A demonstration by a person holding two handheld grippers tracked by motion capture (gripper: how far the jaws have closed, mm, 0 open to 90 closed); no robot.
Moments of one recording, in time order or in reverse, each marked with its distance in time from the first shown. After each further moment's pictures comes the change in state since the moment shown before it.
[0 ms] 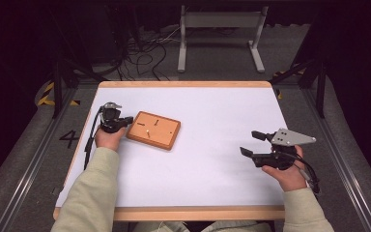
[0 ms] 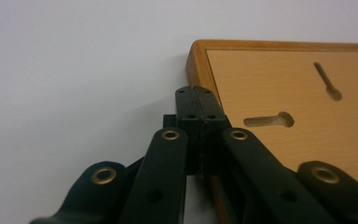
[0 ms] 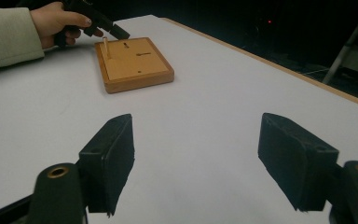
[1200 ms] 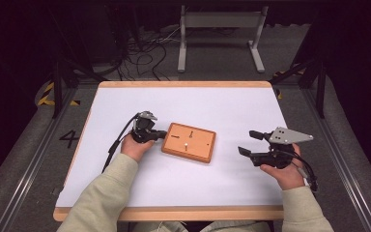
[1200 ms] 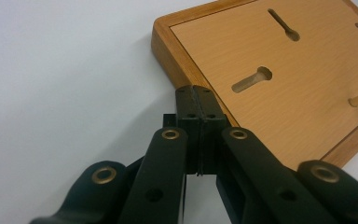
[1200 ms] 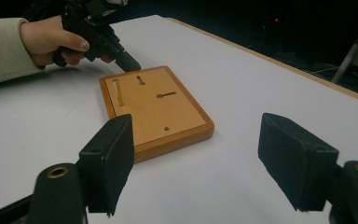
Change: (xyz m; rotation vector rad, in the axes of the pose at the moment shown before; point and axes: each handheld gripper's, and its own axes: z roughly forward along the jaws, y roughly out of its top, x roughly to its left) left arm -0.103 0.004 0.024 0.122 -0.270 0.233; right arm -0.001 0.001 0.006 0.002 0.026 0.012
